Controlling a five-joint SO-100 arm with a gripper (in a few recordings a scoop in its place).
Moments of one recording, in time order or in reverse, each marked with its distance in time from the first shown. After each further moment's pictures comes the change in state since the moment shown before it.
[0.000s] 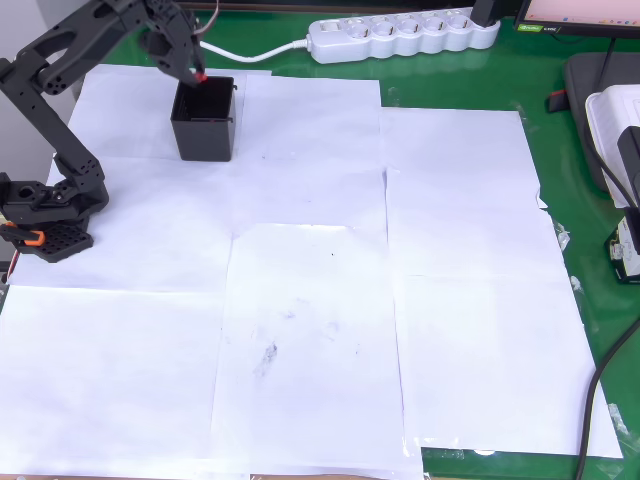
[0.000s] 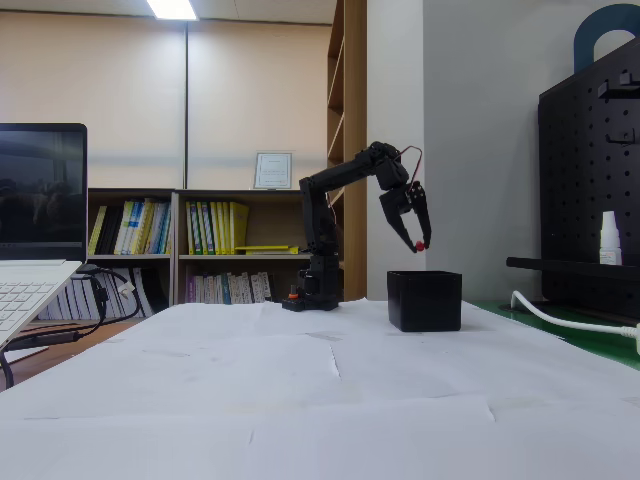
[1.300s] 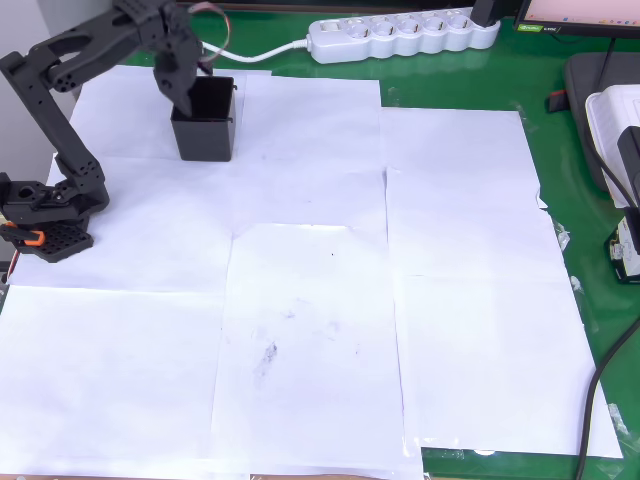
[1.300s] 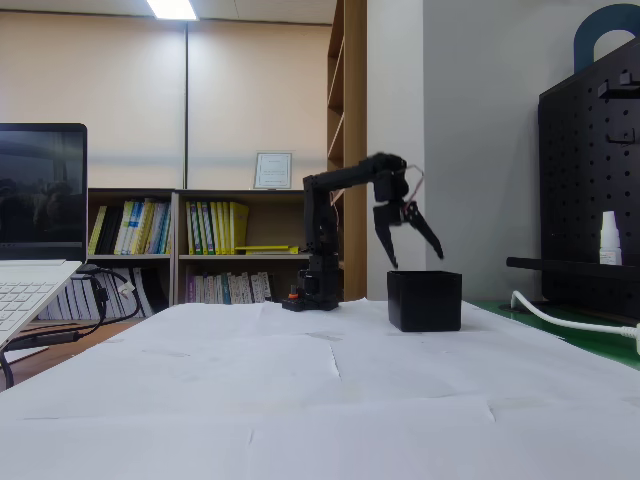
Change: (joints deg) arm 7.6 -4.6 16.3 16.7 -12.9
